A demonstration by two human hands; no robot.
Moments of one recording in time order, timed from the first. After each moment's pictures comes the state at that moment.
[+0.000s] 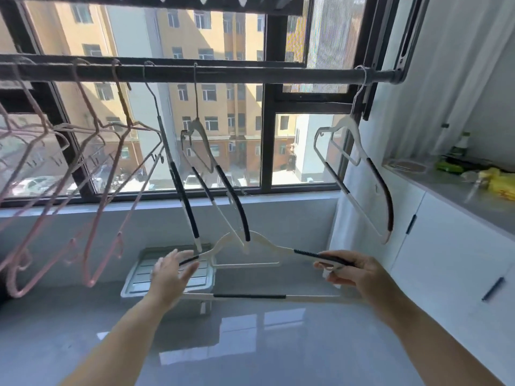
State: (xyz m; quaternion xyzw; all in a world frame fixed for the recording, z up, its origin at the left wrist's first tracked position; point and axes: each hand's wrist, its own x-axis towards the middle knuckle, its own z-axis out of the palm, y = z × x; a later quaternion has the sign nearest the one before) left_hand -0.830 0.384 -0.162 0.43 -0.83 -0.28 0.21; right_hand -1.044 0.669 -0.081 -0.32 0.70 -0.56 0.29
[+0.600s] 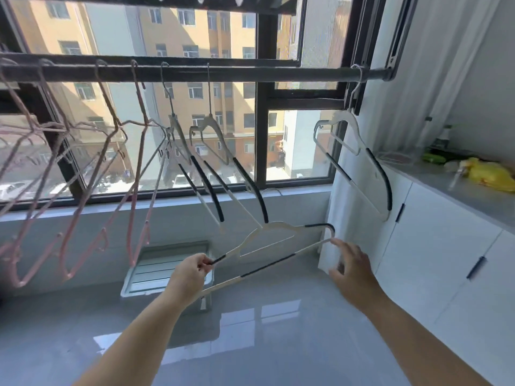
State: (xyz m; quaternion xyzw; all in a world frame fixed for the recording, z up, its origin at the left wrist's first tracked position) left_hand -0.821 0.415 -0.139 0.39 -0.82 -0.39 0.18; right_hand -1.013 0.656 -0.118 -0.34 0.89 -0.32 0.01
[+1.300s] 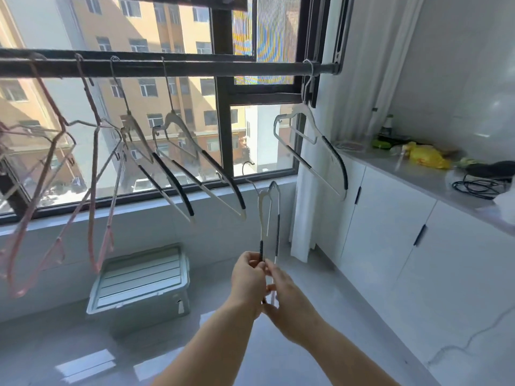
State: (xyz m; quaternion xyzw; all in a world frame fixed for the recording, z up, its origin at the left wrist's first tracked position) left_hand -0.875 0.559 -0.111 0.35 -0.58 -0.71 0.19; right_hand -0.903 0.643 -0.142 -0.38 0.82 -0.40 0.15
